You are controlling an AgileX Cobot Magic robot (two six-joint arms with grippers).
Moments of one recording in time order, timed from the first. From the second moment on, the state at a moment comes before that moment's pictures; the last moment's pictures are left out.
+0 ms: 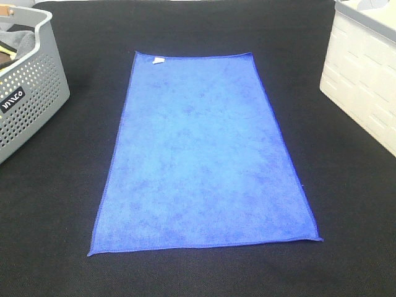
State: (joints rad) left arm 0.00 0.00 -0.51 -0.26 1.08 0.43; right arm -0.03 -0.01 -0.51 0.09 1.07 -0.14
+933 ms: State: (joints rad) left arm 0.00 0.06 -0.53 -0.27 0.79 0.26; right arm -0.03 0.07 -0.52 0.10 0.97 -0.03
